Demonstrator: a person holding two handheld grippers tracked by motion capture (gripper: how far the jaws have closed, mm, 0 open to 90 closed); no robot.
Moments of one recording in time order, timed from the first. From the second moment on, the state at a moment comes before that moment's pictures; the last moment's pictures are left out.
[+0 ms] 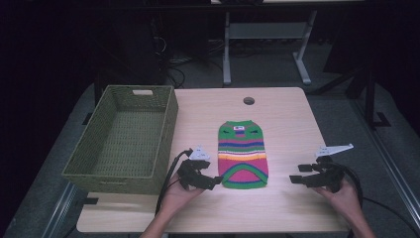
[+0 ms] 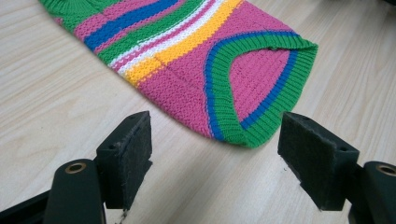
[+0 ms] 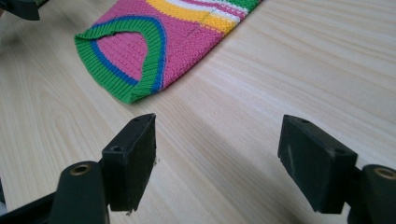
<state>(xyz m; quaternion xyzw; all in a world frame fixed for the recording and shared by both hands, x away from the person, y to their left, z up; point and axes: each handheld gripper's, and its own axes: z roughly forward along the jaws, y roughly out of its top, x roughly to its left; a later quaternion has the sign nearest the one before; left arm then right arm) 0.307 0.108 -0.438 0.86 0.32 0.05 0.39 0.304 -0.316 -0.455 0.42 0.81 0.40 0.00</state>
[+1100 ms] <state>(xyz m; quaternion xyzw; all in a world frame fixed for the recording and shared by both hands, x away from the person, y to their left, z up) 0.280 0.129 -0.439 0.86 0.32 0.07 0.39 0.260 -0.343 -0.466 0.43 0.80 0.42 0.03</state>
